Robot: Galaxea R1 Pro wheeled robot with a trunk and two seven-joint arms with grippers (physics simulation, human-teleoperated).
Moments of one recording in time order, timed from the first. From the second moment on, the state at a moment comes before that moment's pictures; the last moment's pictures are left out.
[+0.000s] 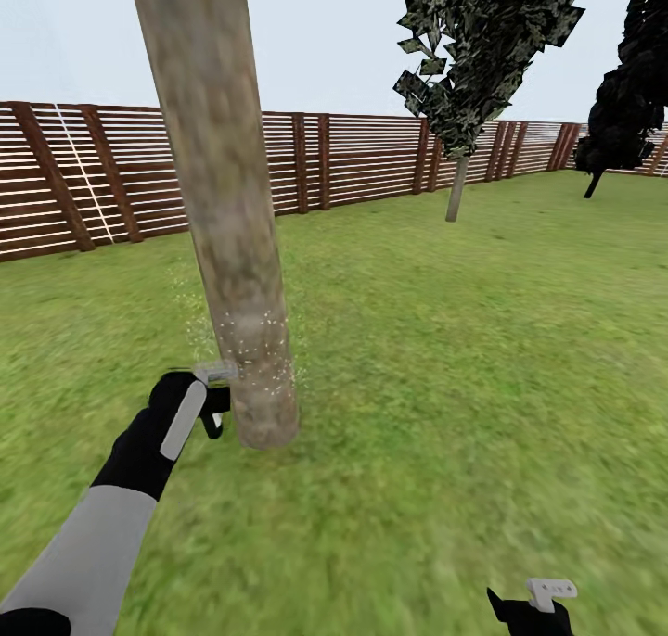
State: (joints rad) left arm -0.78 0.06 -0.07 -1.11 0.42 1.00 0.44; right arm -0.43 -0.20 -0.67 -0.13 0.49 -0.33 0.29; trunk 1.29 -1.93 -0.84
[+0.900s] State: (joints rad) left arm -0.57 0.08 -0.74 -0.39 0.12 -0.02 -0.52; right arm -0.45 0.05 -0.38 -0.54 0.76 -0.30 0.79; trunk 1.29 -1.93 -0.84
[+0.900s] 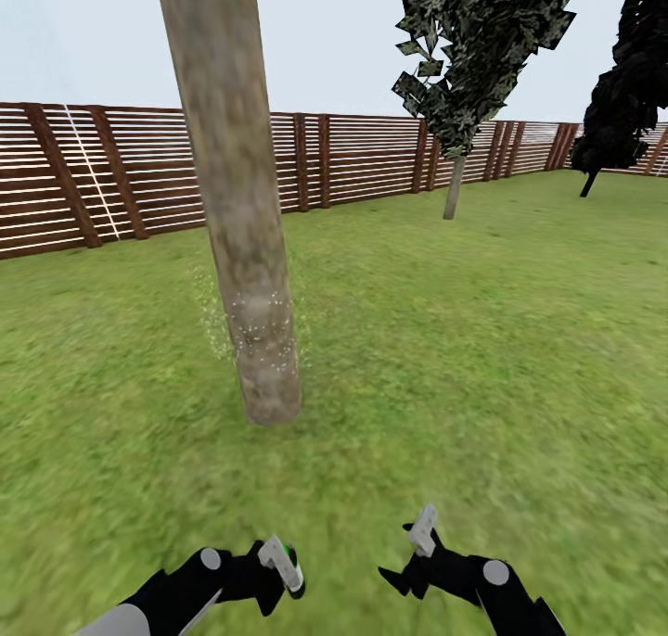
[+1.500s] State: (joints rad) left arm -0.59 0.04 -0.74 -0.40 -0.17 0.22 -0.56; right arm -0.52 0.09 -0.12 -0.66 0.76 -0.12 1.07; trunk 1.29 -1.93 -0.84
